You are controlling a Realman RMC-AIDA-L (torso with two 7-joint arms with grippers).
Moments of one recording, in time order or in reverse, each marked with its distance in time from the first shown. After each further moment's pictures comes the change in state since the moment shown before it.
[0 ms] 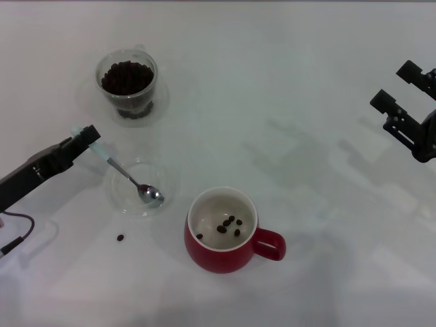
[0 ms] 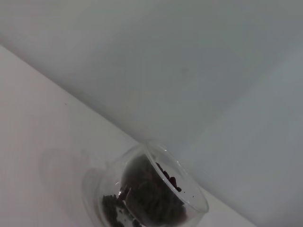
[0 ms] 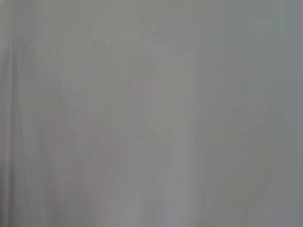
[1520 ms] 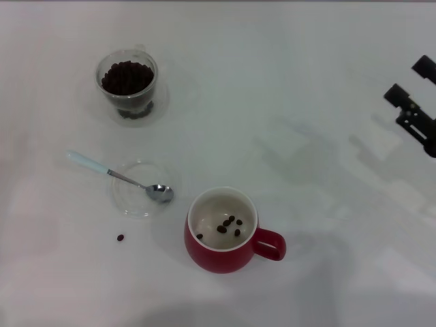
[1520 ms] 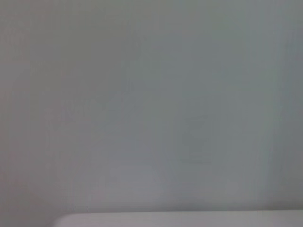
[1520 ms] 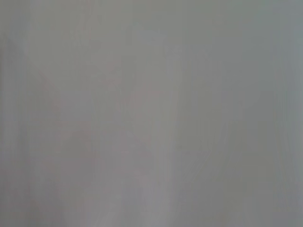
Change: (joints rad) left arm 0.134 0.003 -0.011 -0.215 -0.460 -0.030 0.664; right arm -0.014 -0.006 0.004 0.000 0.036 -0.001 -0.026
